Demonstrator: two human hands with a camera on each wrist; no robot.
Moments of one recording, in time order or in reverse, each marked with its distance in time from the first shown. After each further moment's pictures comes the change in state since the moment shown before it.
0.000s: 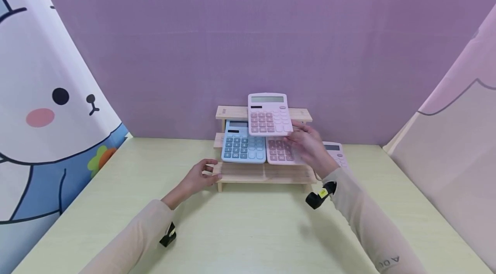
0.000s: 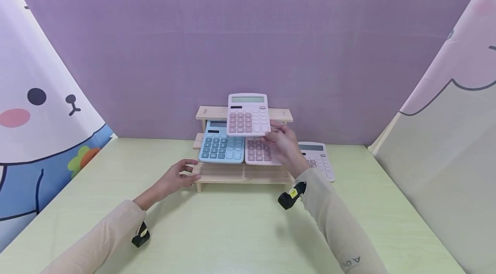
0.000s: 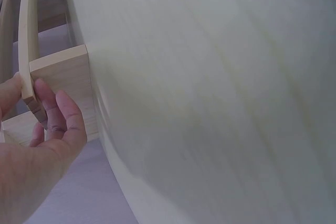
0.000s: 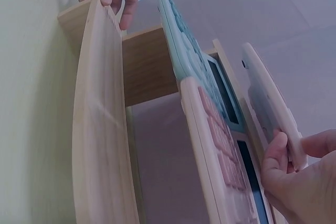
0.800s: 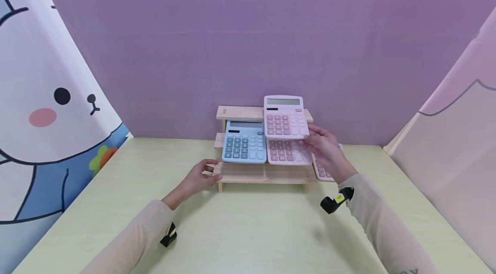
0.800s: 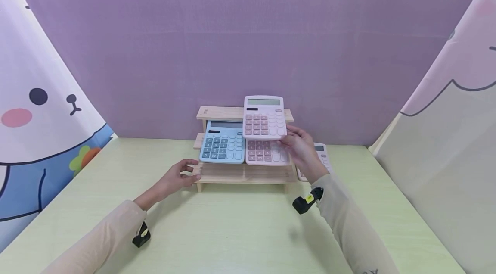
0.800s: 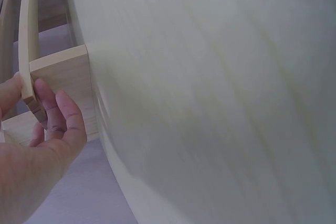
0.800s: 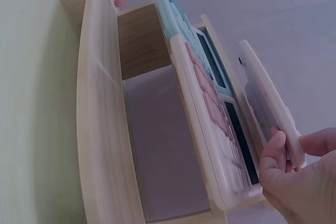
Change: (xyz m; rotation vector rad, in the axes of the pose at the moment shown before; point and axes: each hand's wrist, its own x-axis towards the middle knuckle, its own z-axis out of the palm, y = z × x) left_hand 0.000 -0.001 -0.001 -0.007 -0.009 0.012; right_hand -0.015 -0.012 -0.033 -0.012 0.011 -0.012
